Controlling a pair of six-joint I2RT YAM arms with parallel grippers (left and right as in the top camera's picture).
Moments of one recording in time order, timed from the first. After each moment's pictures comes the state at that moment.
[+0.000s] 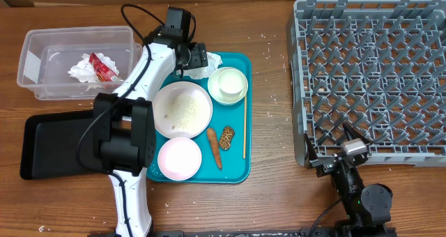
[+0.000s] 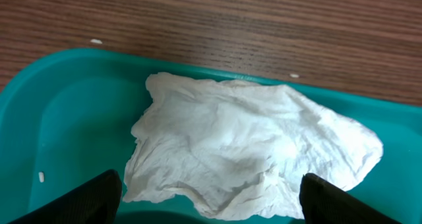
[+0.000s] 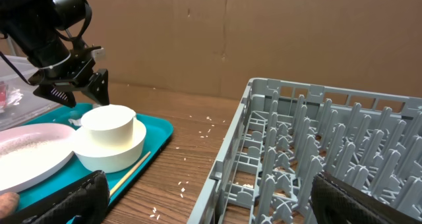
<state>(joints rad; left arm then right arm) -0.21 2.20 1.75 -0.69 0.00 -0.36 0.12 0.01 0.02 -0.02 -0.15 -0.05</state>
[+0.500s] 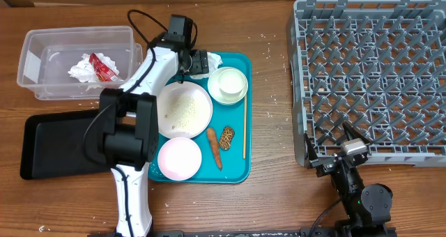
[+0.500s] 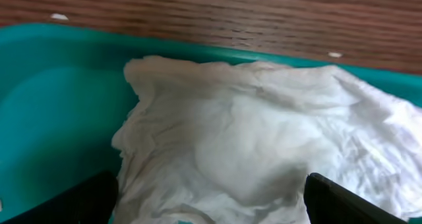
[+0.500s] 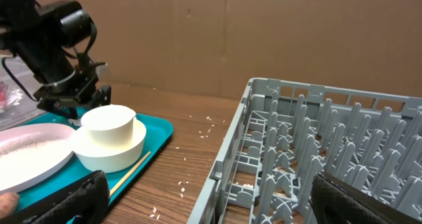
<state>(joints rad) -0.21 2.26 1.72 -0.64 0.00 -0.32 0.12 0.01 0.02 -0.02 -0.15 -0.05</state>
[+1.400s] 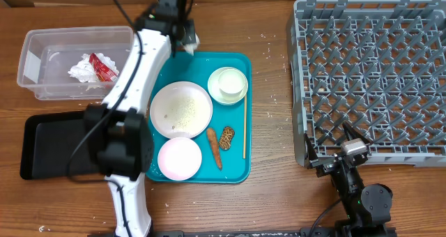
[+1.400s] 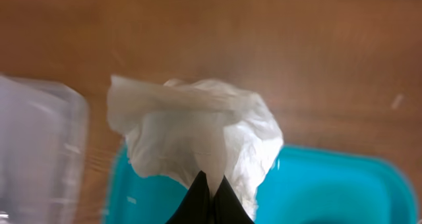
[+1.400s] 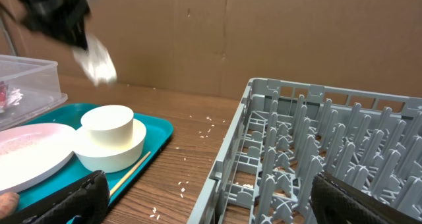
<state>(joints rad) -0.21 2.13 1.99 -0.81 -0.18 -0.30 0.12 0.01 0.02 -0.02 -0.15 -0.05</state>
